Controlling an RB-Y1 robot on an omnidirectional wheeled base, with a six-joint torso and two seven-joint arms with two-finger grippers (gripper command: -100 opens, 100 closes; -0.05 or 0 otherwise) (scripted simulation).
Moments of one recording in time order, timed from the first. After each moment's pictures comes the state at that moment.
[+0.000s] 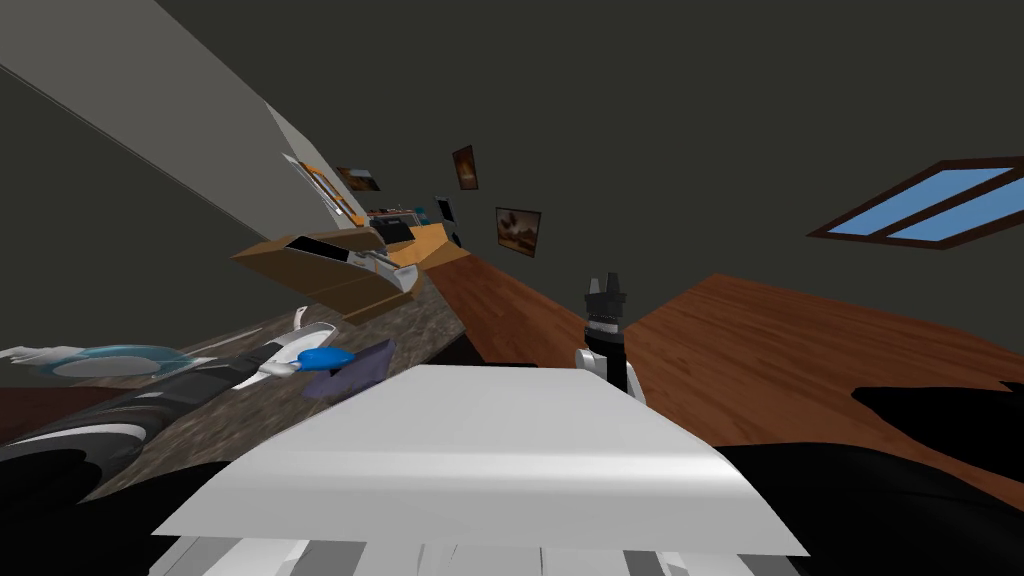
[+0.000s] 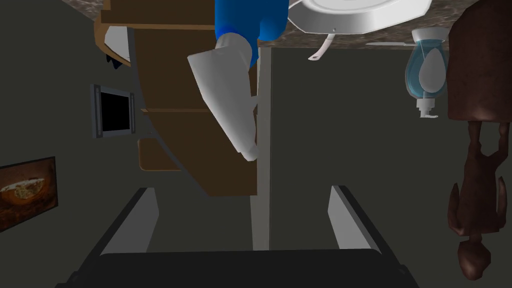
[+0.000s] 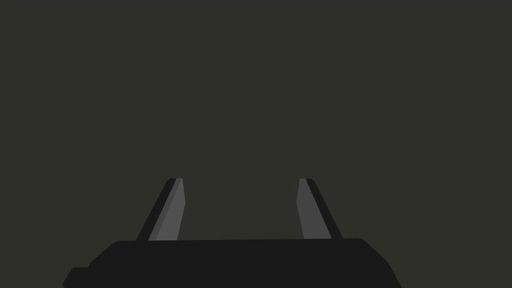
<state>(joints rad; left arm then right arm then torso) 1.57 0.53 0.89 -2.61 0.16 0.49 -0.25 0.48 -0.05 -0.07 -2.21 0.01 -0.50 -0.10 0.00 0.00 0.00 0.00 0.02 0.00</state>
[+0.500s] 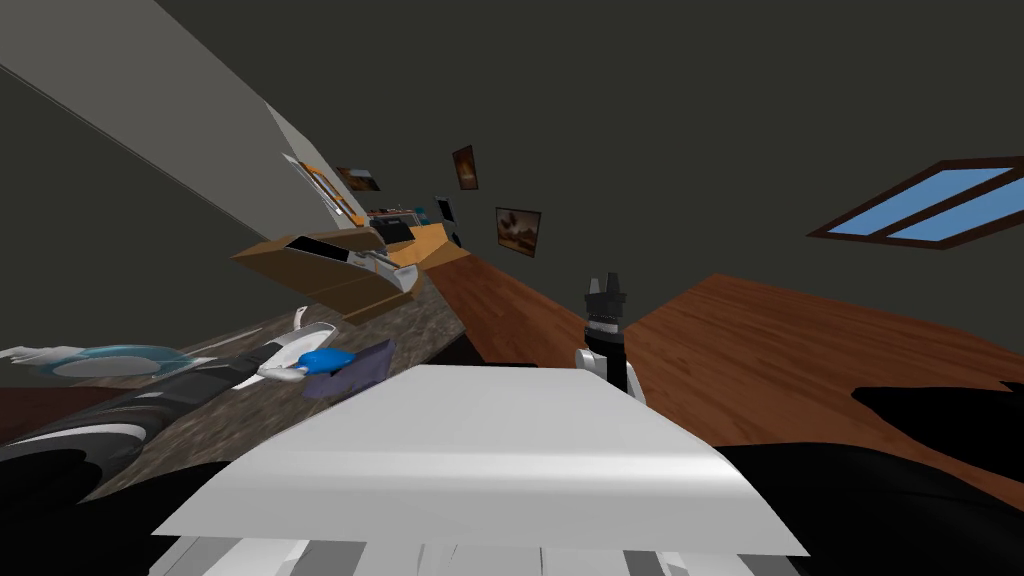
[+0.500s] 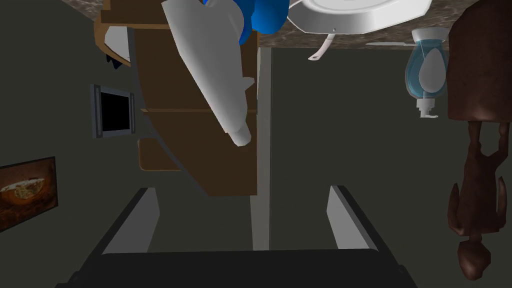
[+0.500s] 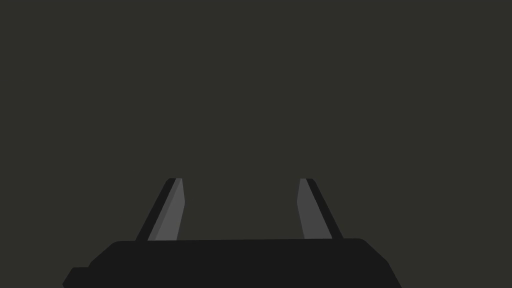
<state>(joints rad) 1.57 0.53 0.89 -2.61 0.16 0.49 -0.25 0.48 -0.05 -0.07 -2.21 0.01 -0.50 -0.10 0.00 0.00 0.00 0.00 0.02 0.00</state>
